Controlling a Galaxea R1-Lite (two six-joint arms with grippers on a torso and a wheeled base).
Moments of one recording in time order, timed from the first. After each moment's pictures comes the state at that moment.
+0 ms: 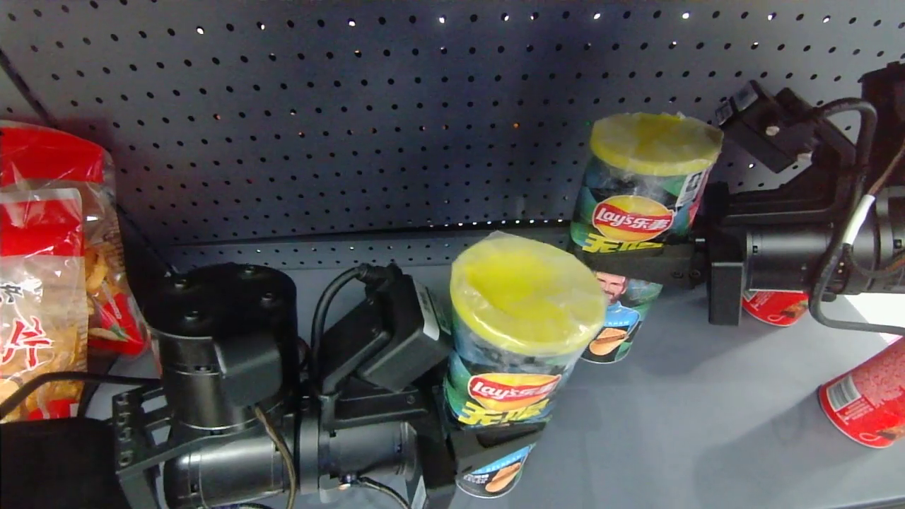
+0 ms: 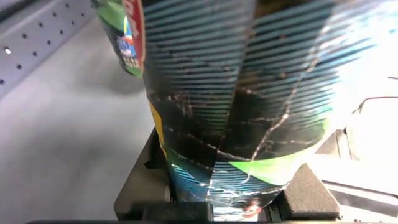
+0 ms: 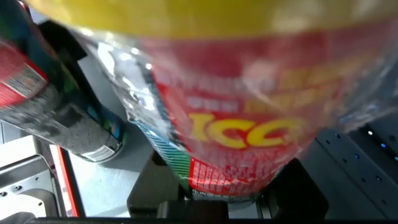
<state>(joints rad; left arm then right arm) -0.87 1.61 -0.60 -0.84 -0.42 0.16 0.49 1.46 -1.11 0.00 0.49 -0.35</state>
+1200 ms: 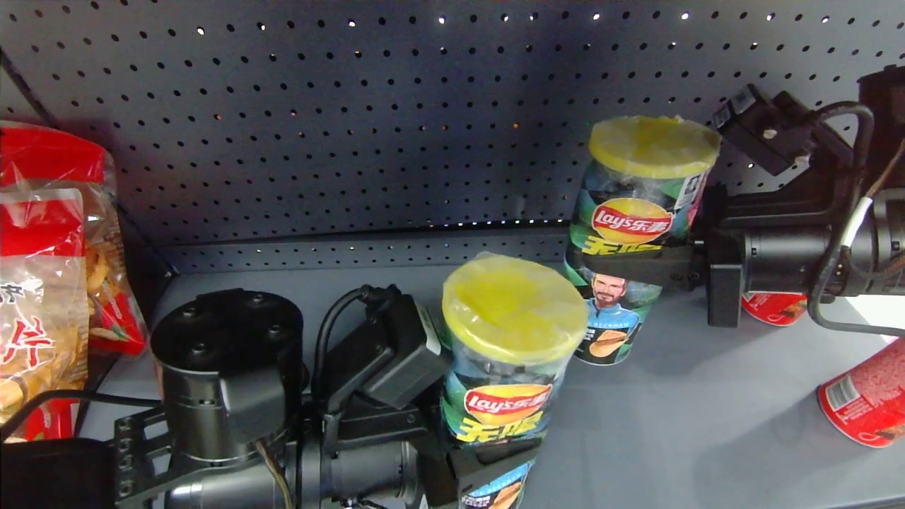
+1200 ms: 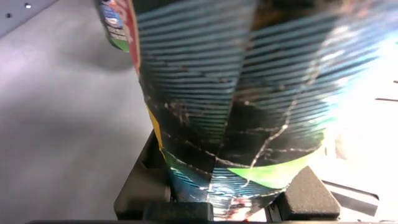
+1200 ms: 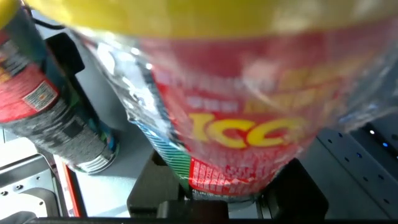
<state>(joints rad) -0.88 1.61 -0.55 -0.85 -0.35 0.09 0.49 1.46 -1.10 0.00 0.49 -0.35</state>
